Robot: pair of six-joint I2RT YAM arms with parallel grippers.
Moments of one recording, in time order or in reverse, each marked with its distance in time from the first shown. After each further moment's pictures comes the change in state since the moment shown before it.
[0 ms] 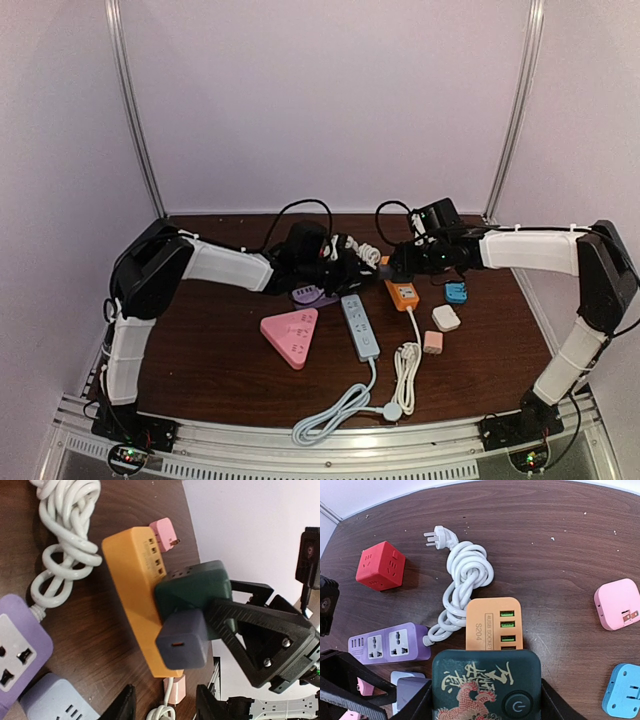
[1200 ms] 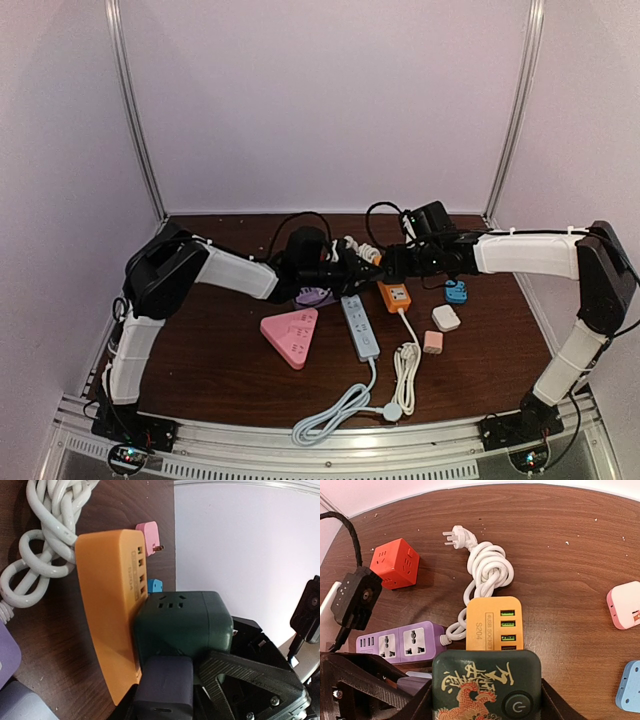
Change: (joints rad) left arm 0.000 0.076 -0.003 0.242 0.037 -0.285; right arm 0.085 0.000 0.000 0.028 0.065 0.035
